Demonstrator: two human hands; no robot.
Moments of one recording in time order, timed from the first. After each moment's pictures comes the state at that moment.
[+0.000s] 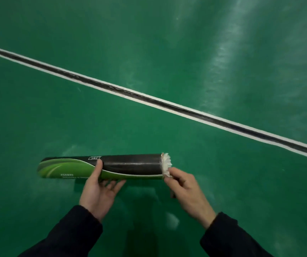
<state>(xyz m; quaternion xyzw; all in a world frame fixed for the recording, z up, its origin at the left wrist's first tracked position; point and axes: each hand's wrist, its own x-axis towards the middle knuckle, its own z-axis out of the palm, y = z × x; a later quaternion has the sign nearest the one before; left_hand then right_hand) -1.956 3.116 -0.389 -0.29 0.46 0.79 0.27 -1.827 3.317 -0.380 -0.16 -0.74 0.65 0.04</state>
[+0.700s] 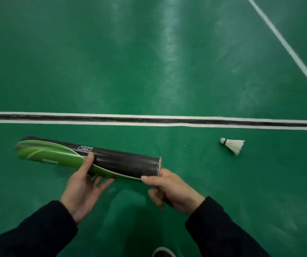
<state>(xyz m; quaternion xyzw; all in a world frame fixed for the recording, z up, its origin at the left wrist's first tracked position) -1.834 3.347 -0.351 -0.08 0.56 0.71 0.43 -1.654 3.499 -0.350 -0.25 -0.49 0.83 -0.04</state>
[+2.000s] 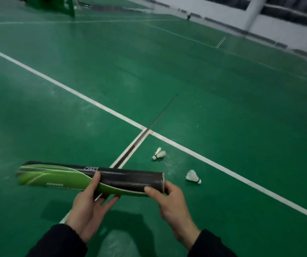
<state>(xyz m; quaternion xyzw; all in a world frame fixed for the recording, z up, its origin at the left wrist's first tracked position) -1.690 3.744 -0.241 0.16 0.43 0.42 0.78 -1.505 3.650 -0.205 -0.66 -0.35 0.43 0.51</state>
